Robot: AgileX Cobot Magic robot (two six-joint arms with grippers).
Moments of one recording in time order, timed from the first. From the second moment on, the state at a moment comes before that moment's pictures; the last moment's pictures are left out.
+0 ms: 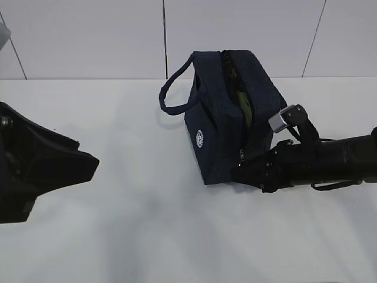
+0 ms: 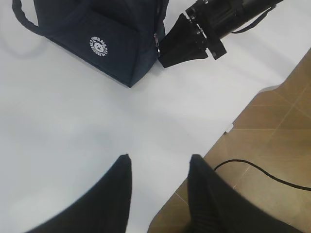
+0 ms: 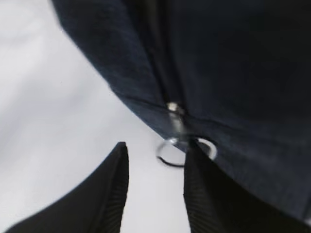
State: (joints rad) left arm -0.83 1.00 -0.77 -0.06 0.54 -0.07; right arm 0.09 1.94 -0.81 1.81 0.82 -2.20
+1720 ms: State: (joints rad) left arm -0.83 1.00 -0.77 -0.06 0.54 -0.07; right arm 0.09 1.94 -0.82 1.81 0.77 -1.95
